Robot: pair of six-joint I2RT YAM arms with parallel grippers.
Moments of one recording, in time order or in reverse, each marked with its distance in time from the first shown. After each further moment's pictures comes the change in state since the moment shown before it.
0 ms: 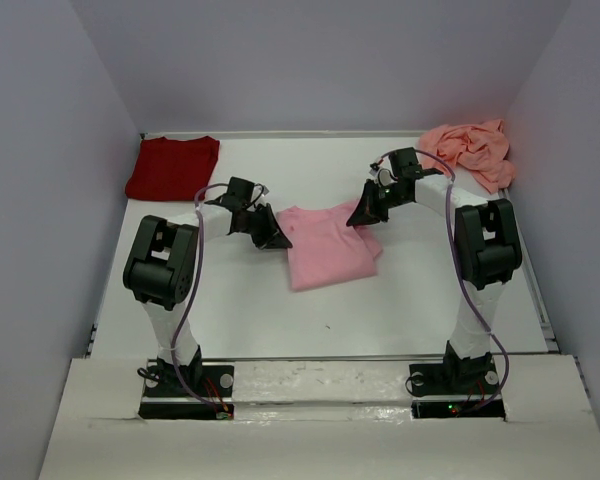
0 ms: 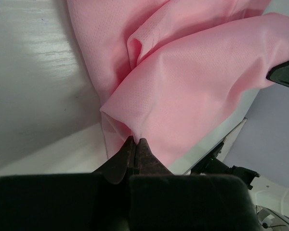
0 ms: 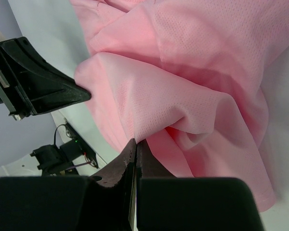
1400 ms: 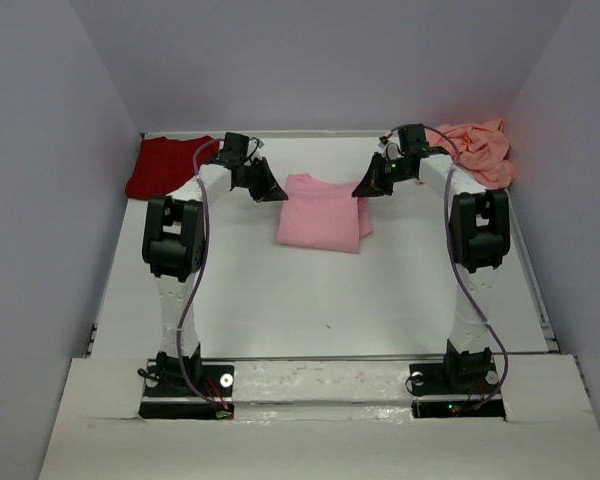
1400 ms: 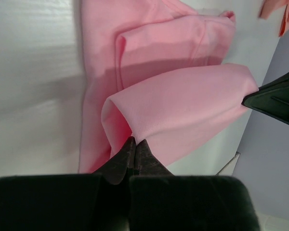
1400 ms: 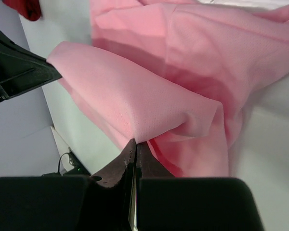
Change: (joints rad) left arm 0.072 0.231 0.521 -0.192 -0.030 0.074; right arm -0.070 0.143 0.296 -0.058 0.003 -0.009
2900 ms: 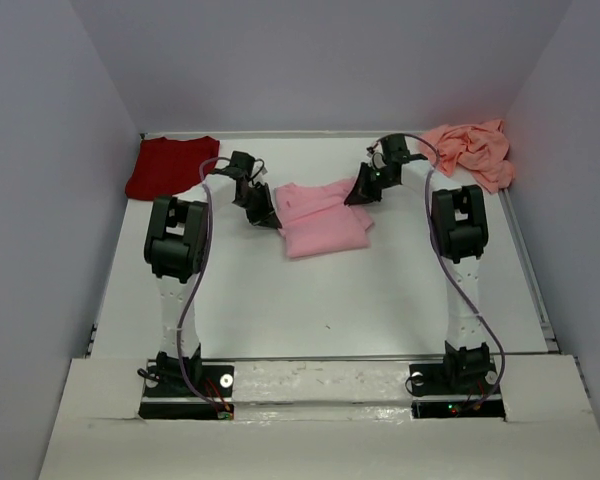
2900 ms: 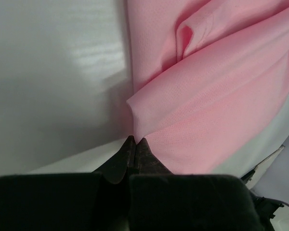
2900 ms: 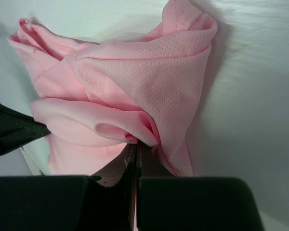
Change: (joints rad) left arm -0.008 0.078 -0.037 -0.112 -0.089 0.122; right arm 0.023 0.245 0.157 0.043 0.167 -0.016
